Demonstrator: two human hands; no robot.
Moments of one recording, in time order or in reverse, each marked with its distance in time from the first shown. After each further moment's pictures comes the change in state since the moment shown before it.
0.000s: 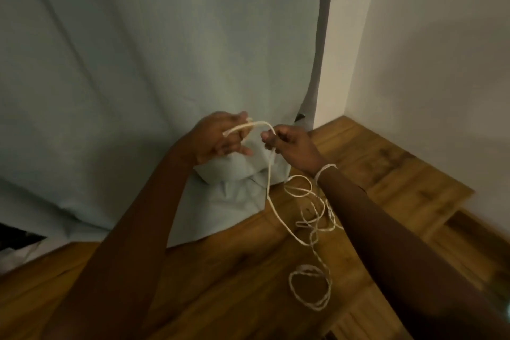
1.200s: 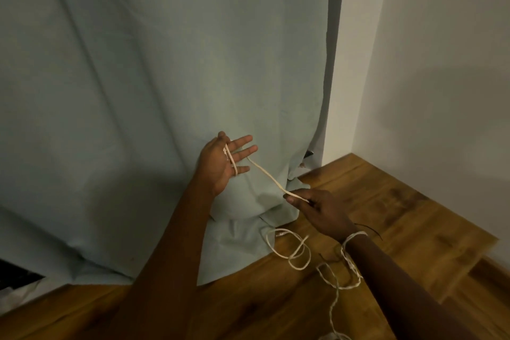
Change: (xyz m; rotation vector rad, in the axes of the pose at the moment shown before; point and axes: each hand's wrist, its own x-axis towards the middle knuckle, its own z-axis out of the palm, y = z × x) left_hand 0.022 0.000 -0.022 -0.446 0.406 0.013; right_hand -0.043 0.033 -0.011 -0.115 -0.032 -0.027
